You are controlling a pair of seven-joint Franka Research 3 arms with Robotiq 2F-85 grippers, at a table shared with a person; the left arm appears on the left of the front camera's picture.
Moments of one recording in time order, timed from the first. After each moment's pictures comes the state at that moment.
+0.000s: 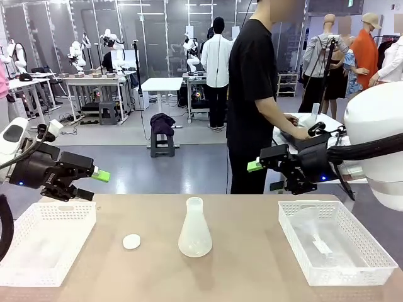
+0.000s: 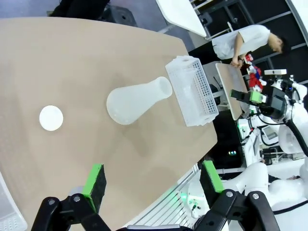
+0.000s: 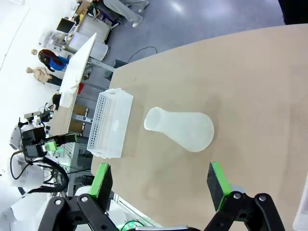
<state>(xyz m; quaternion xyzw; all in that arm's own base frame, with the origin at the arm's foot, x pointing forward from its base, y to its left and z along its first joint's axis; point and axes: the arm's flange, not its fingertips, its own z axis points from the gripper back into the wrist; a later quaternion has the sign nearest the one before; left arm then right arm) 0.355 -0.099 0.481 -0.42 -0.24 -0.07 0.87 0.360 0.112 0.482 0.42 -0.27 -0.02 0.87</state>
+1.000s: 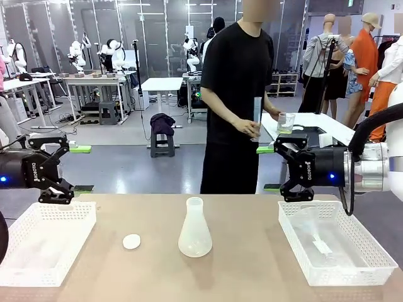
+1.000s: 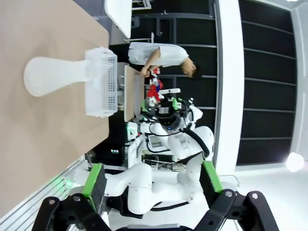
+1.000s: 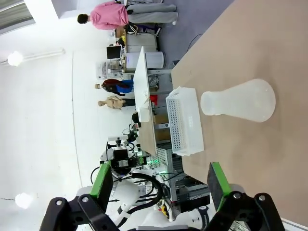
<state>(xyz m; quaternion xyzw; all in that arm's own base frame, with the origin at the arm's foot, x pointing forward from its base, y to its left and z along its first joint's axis) 0.351 -0.069 0.470 -0.67 -0.09 0.08 0.74 0.354 0.094 0.468 0.61 -0.14 -0.19 0.76</state>
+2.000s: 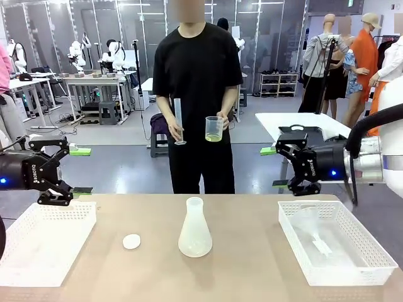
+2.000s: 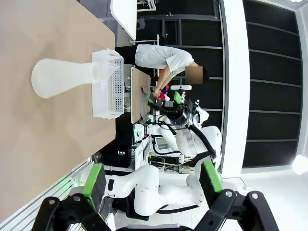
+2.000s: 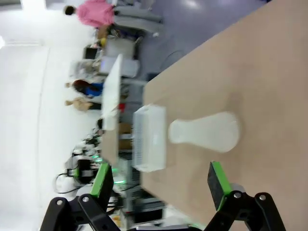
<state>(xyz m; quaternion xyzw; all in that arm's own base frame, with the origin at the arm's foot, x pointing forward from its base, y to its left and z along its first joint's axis) 0.351 -0.066 0.469 -0.65 -0.10 0.08 0.75 0.388 0.072 0.474 0.51 -0.21 -0.13 0.82</state>
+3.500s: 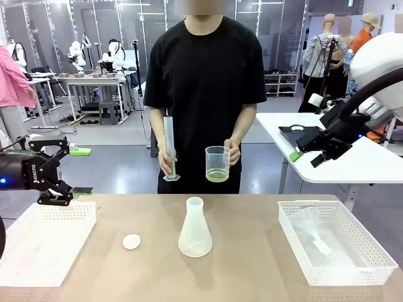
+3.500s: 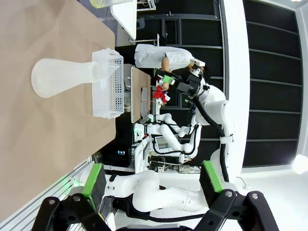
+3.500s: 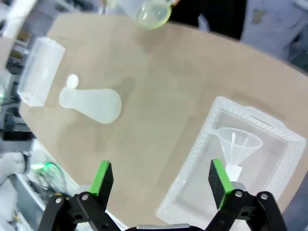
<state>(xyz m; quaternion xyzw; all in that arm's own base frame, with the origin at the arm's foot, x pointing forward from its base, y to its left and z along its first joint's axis) 0.351 -0.066 0.470 -0.65 -0.10 0.08 0.75 0.492 0.009 0.525 0.24 -0.19 0.19 0.93</state>
